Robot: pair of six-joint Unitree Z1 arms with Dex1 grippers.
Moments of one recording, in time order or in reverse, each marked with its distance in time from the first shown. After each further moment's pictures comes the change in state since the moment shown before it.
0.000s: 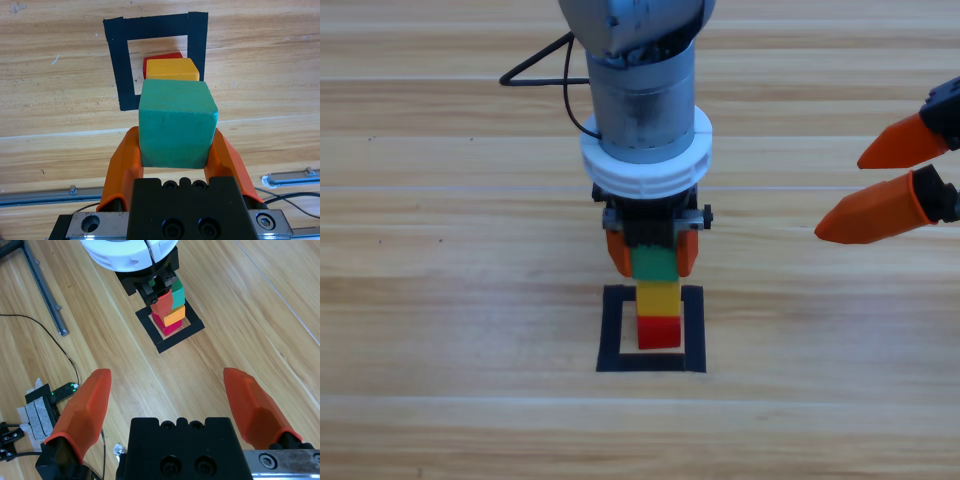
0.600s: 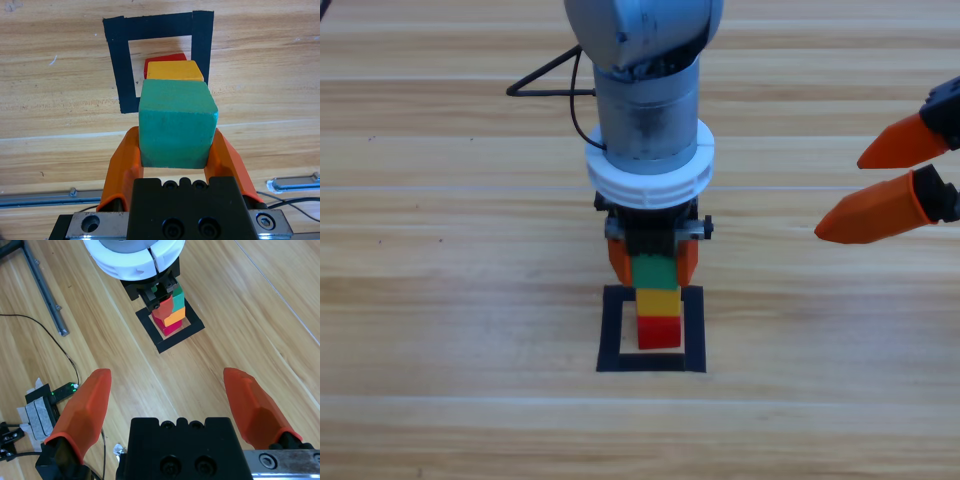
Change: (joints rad) arm 0 0.000 0.024 0.000 0.000 0.000 0.001; arm 1 0.000 0.000 0.000 0.000 0.001 0.000
